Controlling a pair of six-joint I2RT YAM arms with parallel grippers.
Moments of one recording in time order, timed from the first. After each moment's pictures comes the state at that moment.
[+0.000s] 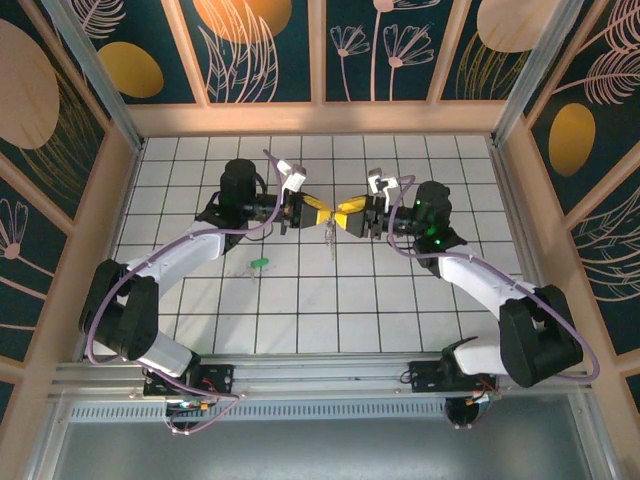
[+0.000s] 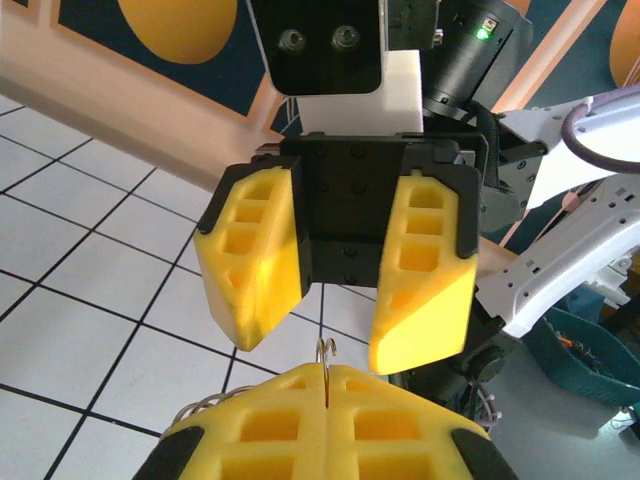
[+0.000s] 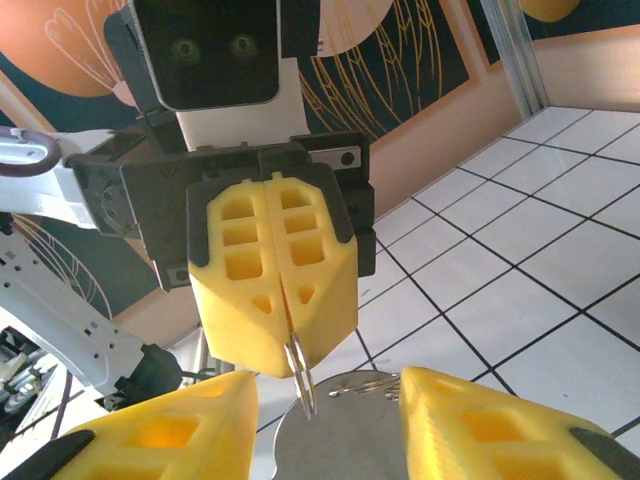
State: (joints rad) left arm -0.48 1.54 1.02 0.31 1.12 -0.29; right arm 0.41 1.32 0.73 0.56 -1.00 0.47
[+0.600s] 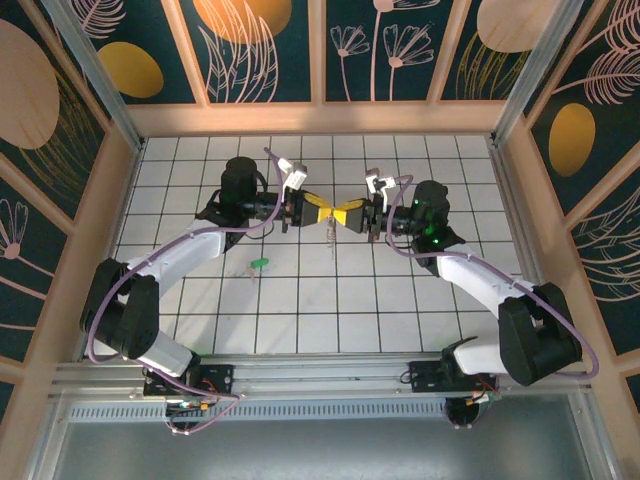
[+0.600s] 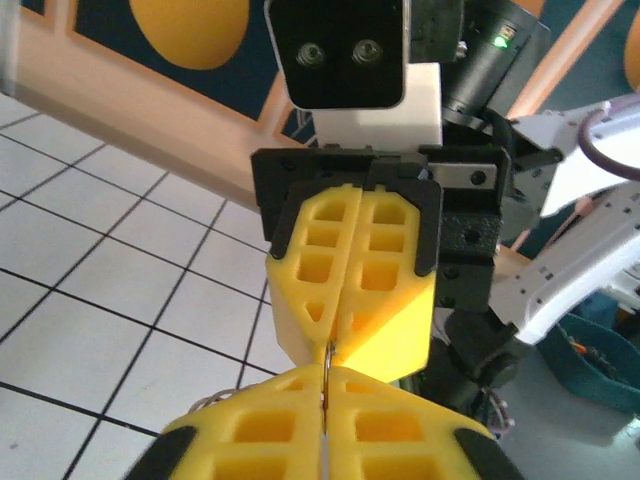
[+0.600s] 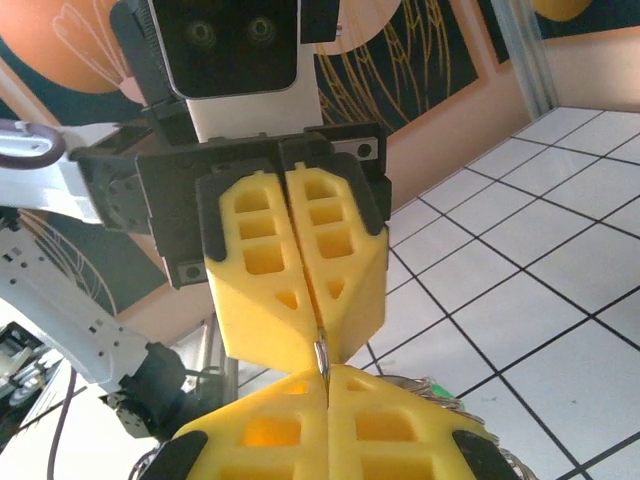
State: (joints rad) left arm -0.48 1.54 1.03 0.30 1.08 -0.29; right arm 0.42 1.33 0.73 0.57 -0.99 0.47
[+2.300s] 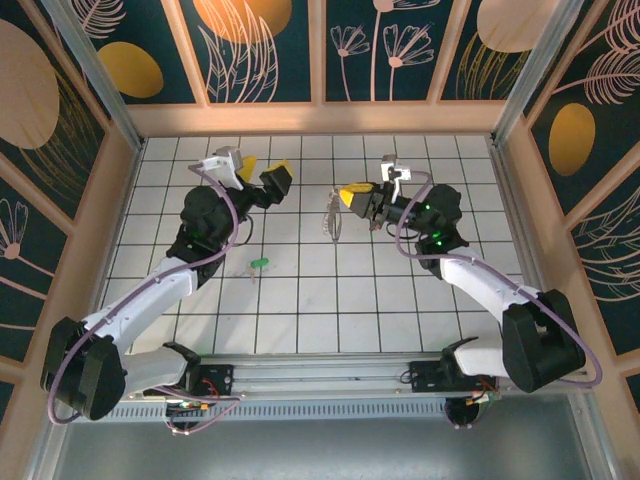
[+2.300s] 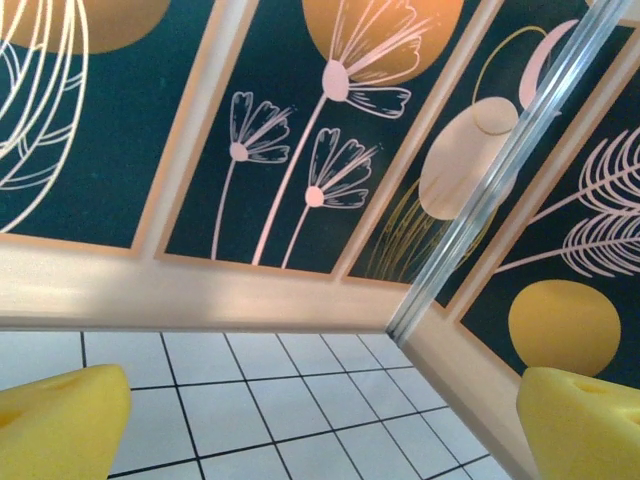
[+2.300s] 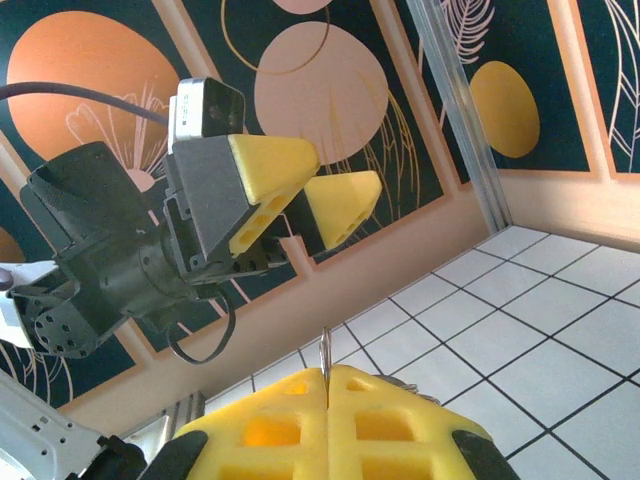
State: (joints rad) left arm -0.49 1.20 0.79 0.51 0.07 -0.49; right arm 0.41 1.30 0.73 0.80 -0.86 0.58
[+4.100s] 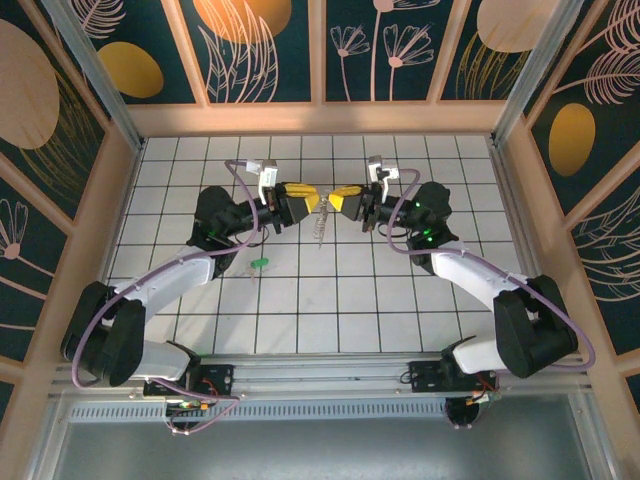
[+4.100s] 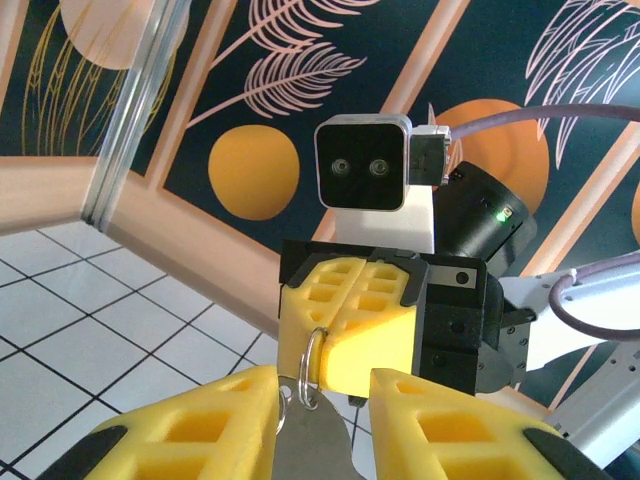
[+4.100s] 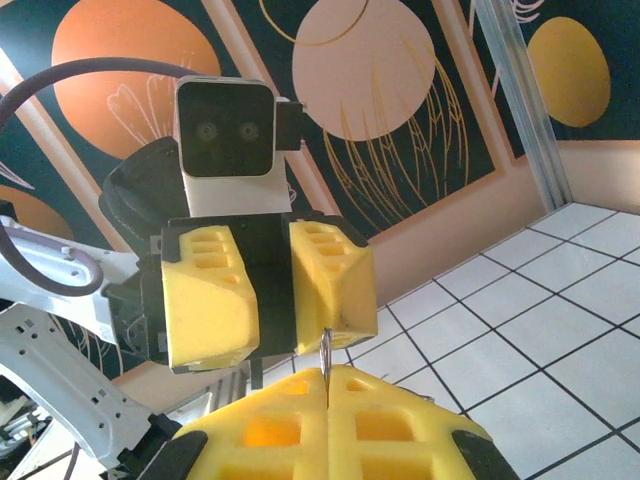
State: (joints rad) left arm -0.49 1.39 0.78 0.83 0.82 -0.66; right arm 0.45 1.37 0.76 0.85 -0.93 0.63
